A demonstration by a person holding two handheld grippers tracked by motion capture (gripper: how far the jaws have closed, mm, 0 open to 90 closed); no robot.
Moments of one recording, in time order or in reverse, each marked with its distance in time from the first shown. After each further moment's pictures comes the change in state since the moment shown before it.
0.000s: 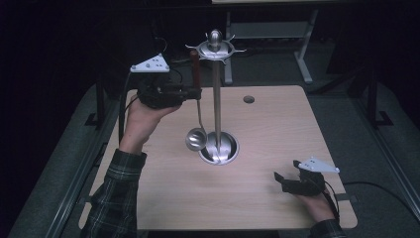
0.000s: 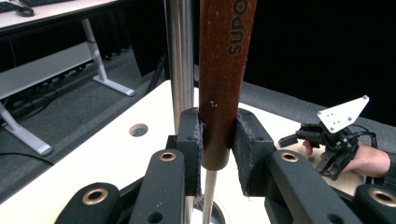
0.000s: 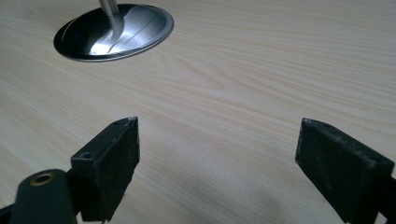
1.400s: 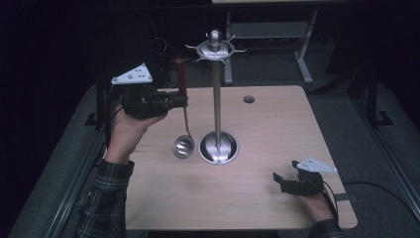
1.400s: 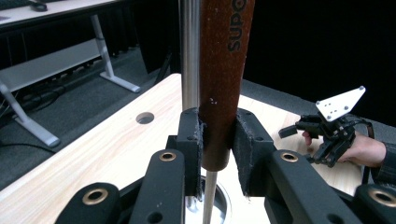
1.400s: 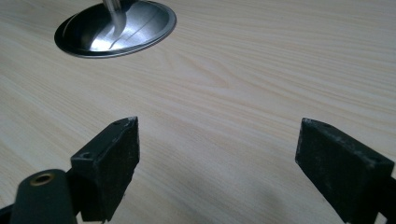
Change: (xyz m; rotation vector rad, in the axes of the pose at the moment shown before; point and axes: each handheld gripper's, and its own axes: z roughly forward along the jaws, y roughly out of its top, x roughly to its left) left arm -0.003 -0.020 -0.030 -0.007 0.029 -0.014; right arm 0.003 0.000 0.003 0.012 0.004 -0.003
